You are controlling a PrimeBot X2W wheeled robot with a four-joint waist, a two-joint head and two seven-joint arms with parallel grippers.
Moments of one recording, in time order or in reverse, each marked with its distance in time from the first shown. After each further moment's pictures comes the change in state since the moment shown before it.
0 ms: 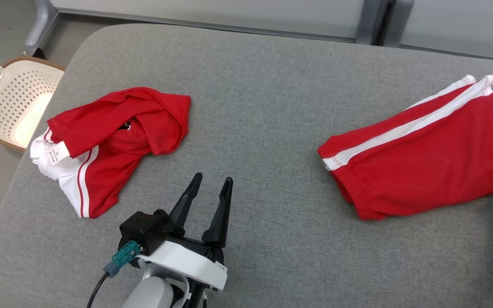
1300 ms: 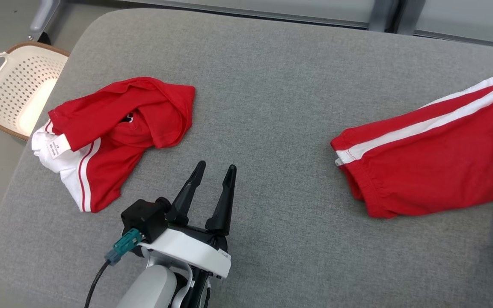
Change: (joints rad) left arm -0.050 0.000 -0.041 -0.003 -0.047 0.028 0.000; right arm -0.169 -0.032 -0.054 0.104 -0.088 0.000 -0.009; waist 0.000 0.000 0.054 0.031
